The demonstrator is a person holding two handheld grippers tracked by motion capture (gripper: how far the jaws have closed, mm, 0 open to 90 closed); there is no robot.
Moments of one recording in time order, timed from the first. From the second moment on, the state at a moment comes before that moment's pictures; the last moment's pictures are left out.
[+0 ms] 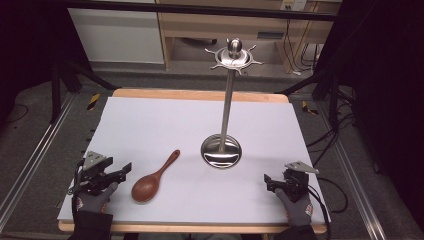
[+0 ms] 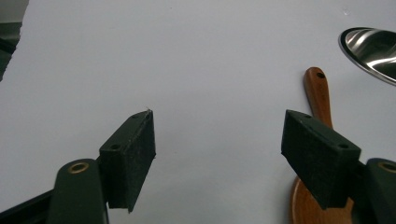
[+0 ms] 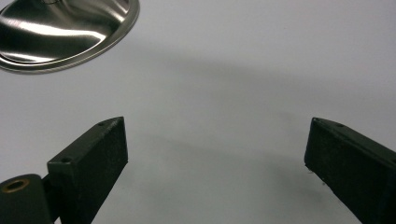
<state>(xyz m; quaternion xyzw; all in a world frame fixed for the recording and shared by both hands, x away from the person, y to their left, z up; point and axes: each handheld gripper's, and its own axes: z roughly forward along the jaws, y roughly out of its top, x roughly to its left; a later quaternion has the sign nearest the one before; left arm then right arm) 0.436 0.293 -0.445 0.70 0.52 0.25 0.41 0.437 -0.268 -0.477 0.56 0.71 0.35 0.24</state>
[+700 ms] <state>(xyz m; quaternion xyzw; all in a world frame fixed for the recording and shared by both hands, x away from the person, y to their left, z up) 0.431 0.269 -0.425 0.73 0.48 0.24 0.41 0.435 -0.272 -0.473 0.56 0.71 0.32 0.27</state>
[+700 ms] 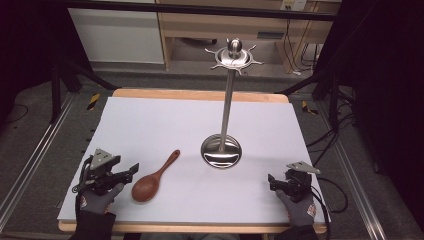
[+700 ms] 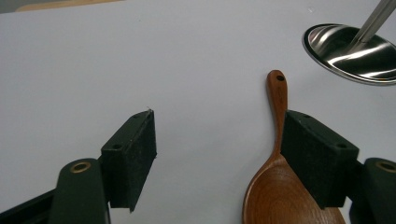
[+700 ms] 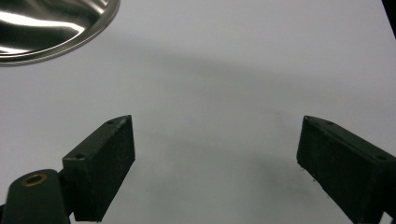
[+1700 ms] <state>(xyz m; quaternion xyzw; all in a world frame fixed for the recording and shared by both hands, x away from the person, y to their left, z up) 0.456 0.229 -0.399 0.80 0.43 0.21 0.37 0.432 -0.264 -0.469 0.55 0.73 0.32 0.26</state>
